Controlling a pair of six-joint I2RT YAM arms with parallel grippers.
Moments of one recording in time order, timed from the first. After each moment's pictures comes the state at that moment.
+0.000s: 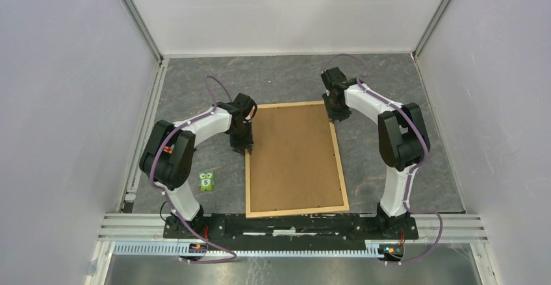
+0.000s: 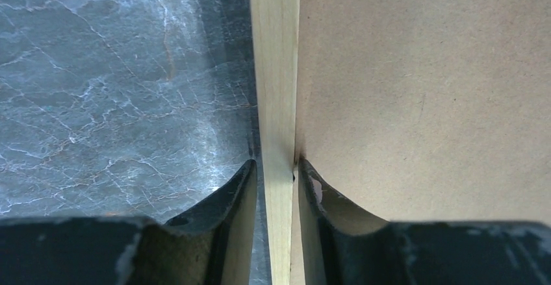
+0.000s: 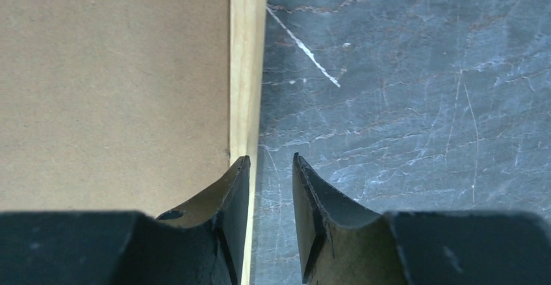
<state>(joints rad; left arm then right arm) -0.45 1.75 1.09 -0.72 0.02 -0.51 0.36 1.95 1.43 -0.69 0.21 0.16</state>
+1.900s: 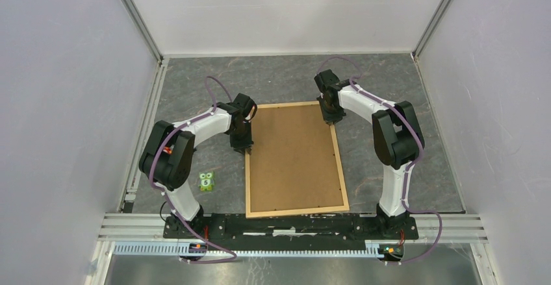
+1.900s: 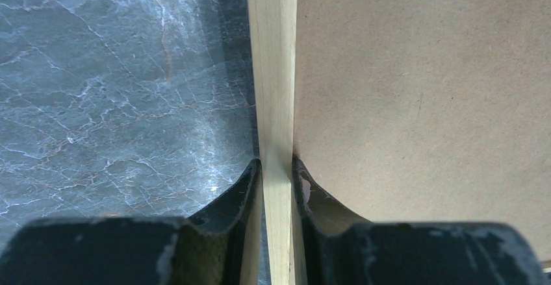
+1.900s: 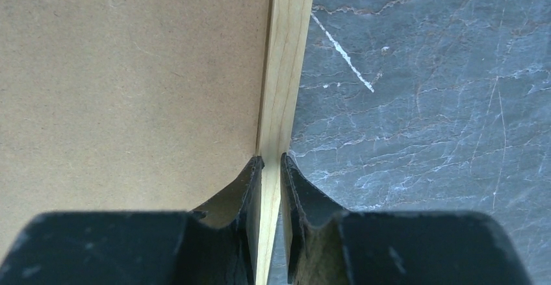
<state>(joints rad) -0.45 1.75 1.08 -0.70 0.02 -0.52 0.41 2.00 1.46 -0.71 0.21 0.18</state>
